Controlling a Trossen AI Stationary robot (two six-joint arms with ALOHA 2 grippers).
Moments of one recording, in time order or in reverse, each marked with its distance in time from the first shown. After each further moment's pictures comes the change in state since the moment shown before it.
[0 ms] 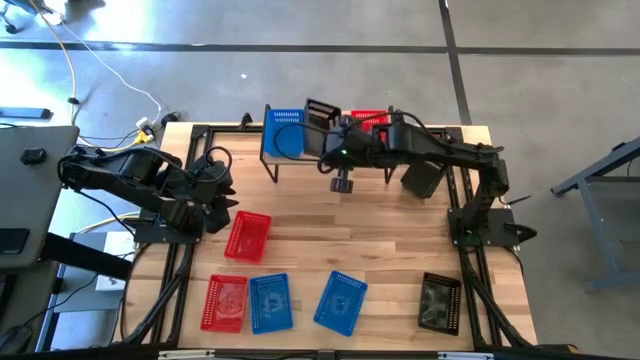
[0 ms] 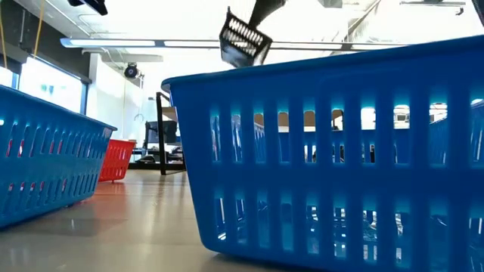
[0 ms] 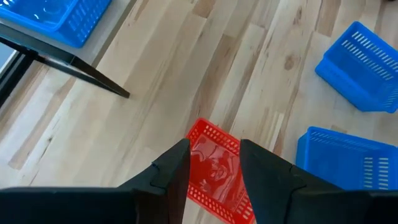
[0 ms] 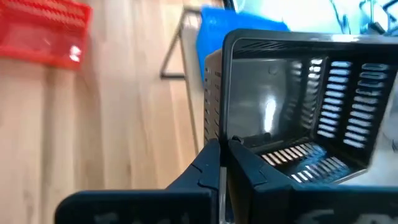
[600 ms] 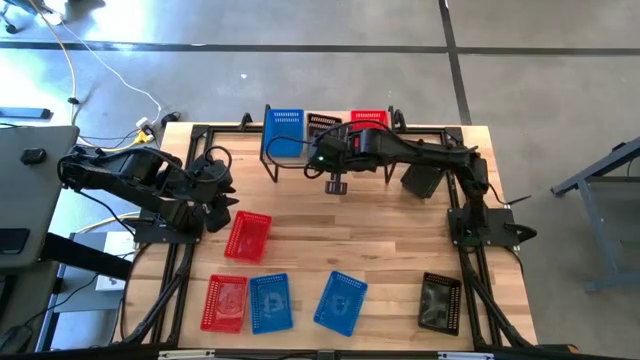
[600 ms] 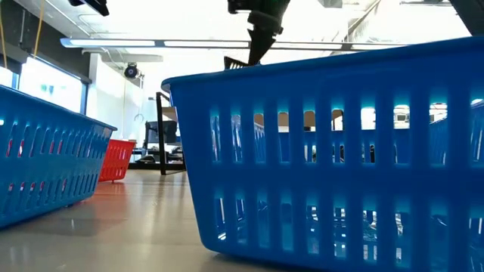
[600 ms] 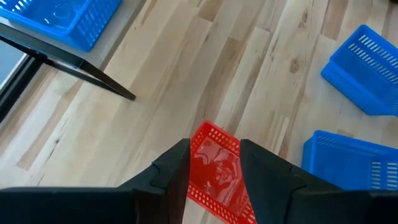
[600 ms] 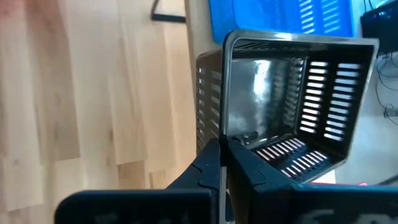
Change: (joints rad) left arm 0.000 0.000 0.000 -0.001 -0.025 0.001; right arm -0.045 0.142 0.000 -0.074 0.036 -0.008
